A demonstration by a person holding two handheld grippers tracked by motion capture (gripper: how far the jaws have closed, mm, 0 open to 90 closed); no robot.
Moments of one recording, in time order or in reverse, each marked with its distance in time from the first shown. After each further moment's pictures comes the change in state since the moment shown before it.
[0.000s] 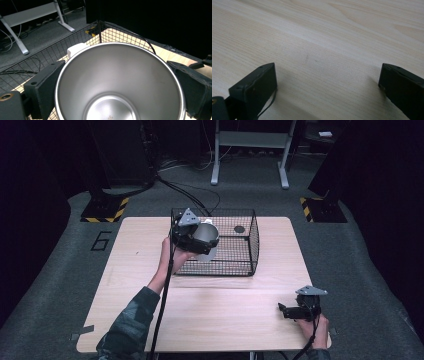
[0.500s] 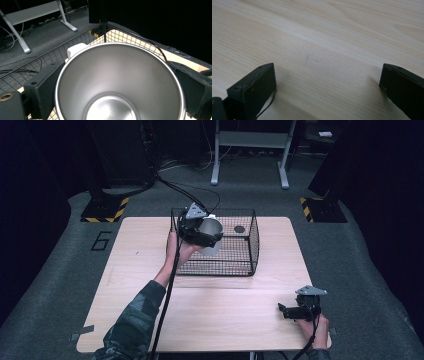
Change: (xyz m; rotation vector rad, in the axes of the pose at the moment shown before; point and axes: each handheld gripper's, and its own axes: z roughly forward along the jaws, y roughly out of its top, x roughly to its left) left arm 0.011 0.008 0.025 0.009 0.020 -0.014; right arm 0.001 0.000 0.001 0.001 -0.002 0.008
